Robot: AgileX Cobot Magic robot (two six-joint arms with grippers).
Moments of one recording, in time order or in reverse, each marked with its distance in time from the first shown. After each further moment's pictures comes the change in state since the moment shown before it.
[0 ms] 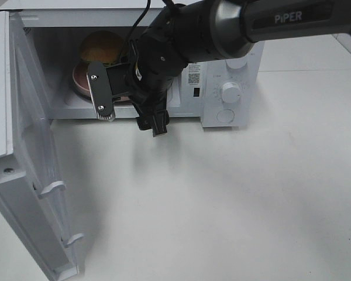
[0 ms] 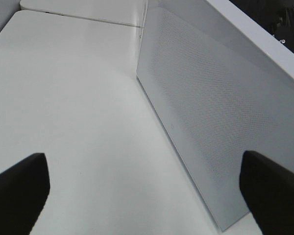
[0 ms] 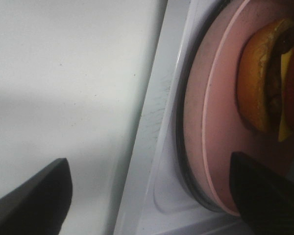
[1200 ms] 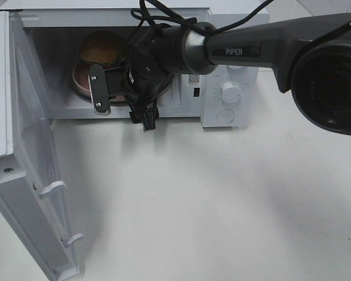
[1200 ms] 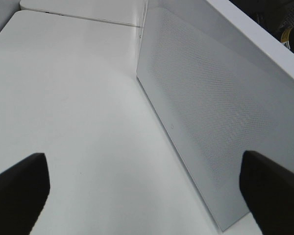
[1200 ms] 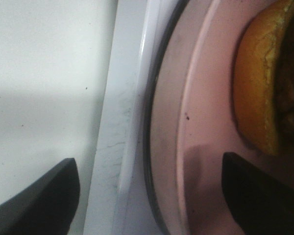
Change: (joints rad) left arm 0.000 0.000 0.000 0.000 0.000 0.000; right arm -0.046 0.245 -0.297 0.010 0.017 0.000
